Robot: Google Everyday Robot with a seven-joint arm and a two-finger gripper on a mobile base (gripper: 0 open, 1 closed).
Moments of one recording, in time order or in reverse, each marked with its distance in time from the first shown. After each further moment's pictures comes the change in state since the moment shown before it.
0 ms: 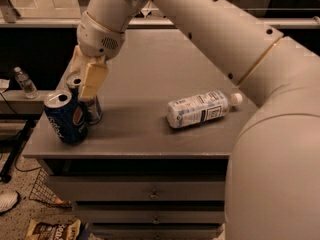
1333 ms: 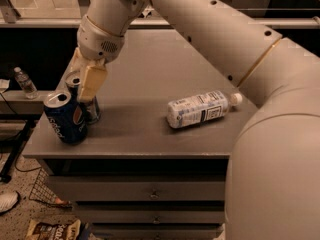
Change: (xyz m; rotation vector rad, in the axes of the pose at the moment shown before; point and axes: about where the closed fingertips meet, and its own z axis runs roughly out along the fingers) arm 0.003 -0.004 0.007 0.013 0.002 0.010
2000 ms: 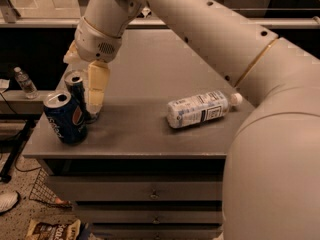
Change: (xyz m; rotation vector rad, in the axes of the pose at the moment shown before) arm -0.003 -0.003 0.004 0.005 -0.005 -0.003
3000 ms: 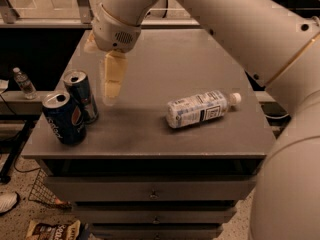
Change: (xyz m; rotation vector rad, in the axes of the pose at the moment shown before) arm 0.021 0.015 -0.043 0.078 0.090 0.076
